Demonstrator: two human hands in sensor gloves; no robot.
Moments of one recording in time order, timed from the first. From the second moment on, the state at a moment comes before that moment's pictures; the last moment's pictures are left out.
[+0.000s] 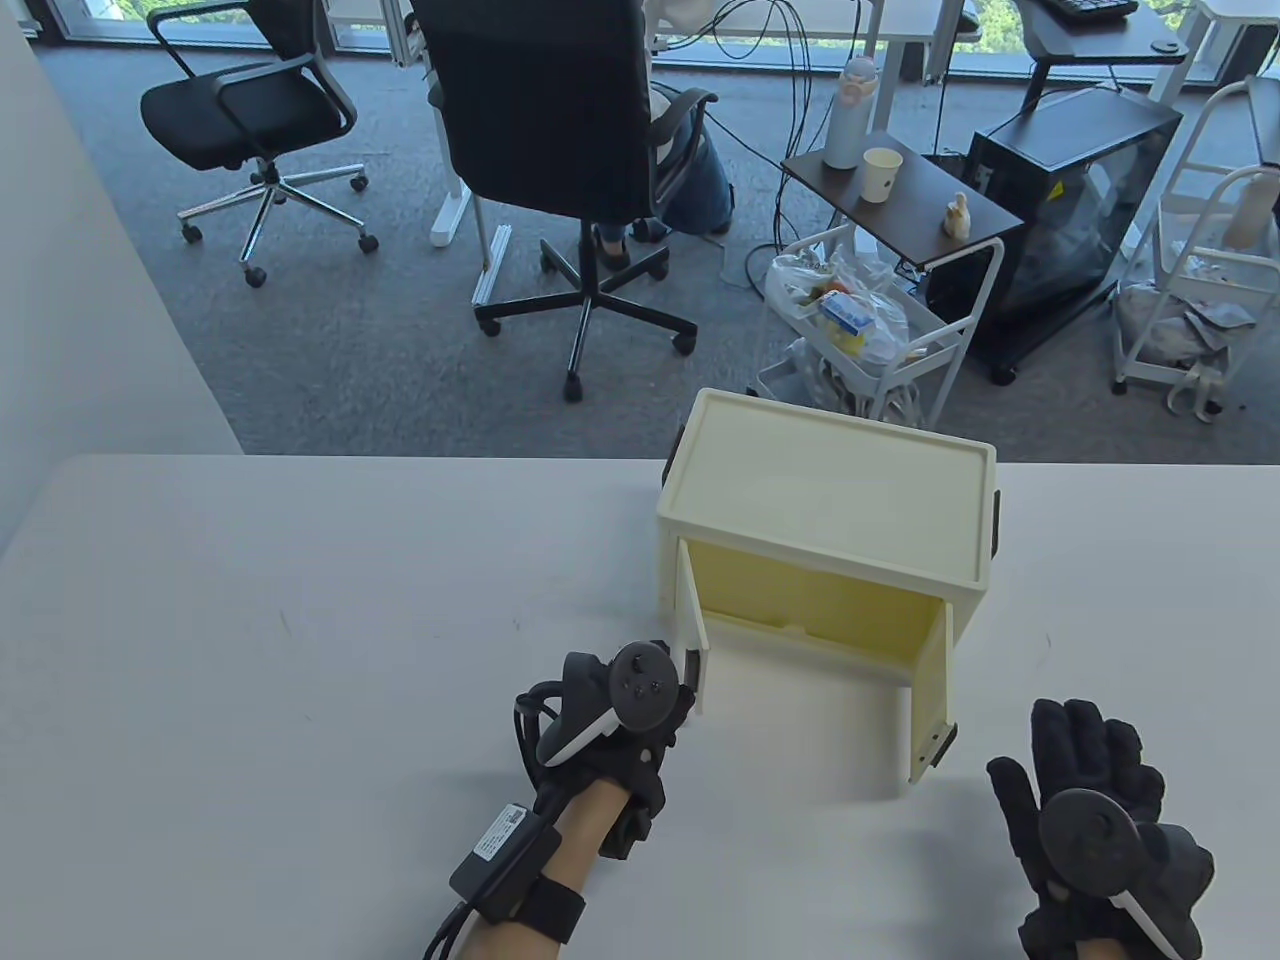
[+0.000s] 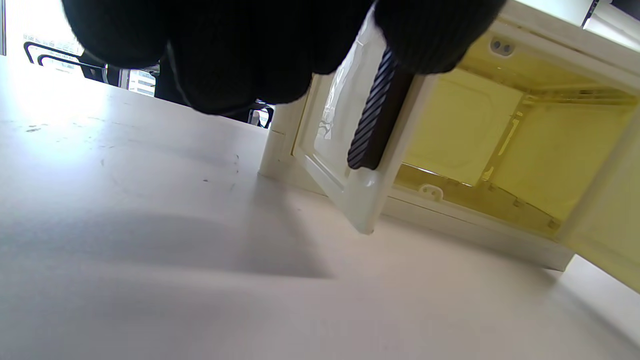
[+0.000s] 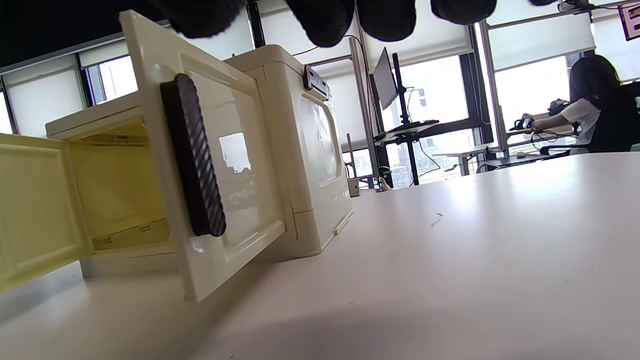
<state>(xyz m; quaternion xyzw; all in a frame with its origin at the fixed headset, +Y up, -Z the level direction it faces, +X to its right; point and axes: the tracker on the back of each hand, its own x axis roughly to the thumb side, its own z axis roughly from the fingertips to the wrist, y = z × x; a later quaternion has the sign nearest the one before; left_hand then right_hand) -0.061 -0.712 -0.378 -0.05 -0.15 0.14 0.98 0.308 -0.712 -0.253 -0.05 -0.12 0.98 0.11</state>
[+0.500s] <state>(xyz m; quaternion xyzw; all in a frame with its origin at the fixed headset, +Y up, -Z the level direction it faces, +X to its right) -0.035 -0.713 -0.395 -0.07 -0.17 0.14 0.97 0.311 -0.710 -0.254 -0.05 -0.12 0.98 0.13</state>
